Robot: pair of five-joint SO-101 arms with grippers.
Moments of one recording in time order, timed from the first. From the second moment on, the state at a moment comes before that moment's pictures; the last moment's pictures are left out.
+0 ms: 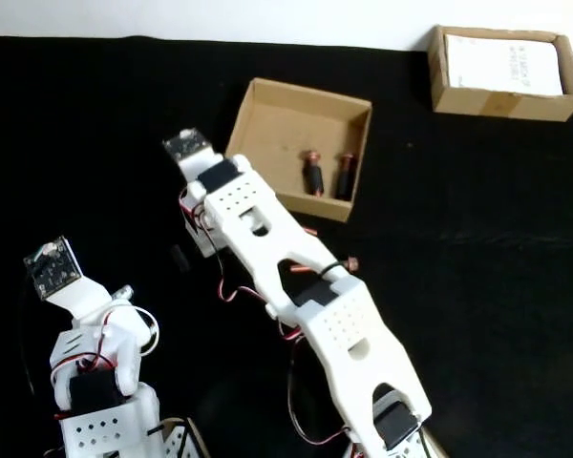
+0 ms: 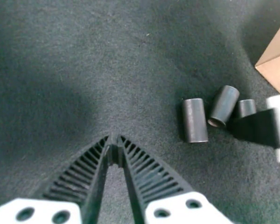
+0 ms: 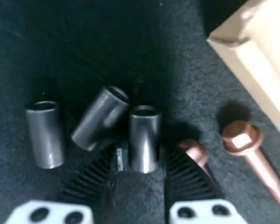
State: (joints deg) left arm -19.9 -103.1 96.1 58.6 19.5; right arm -42.9 49.6 -38.8 80.1 -1.7
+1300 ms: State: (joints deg) left arm -19.9 -103.1 93.1 61.0 17.2; right arm -34.9 -1.5 -42.8 100.6 -5.4
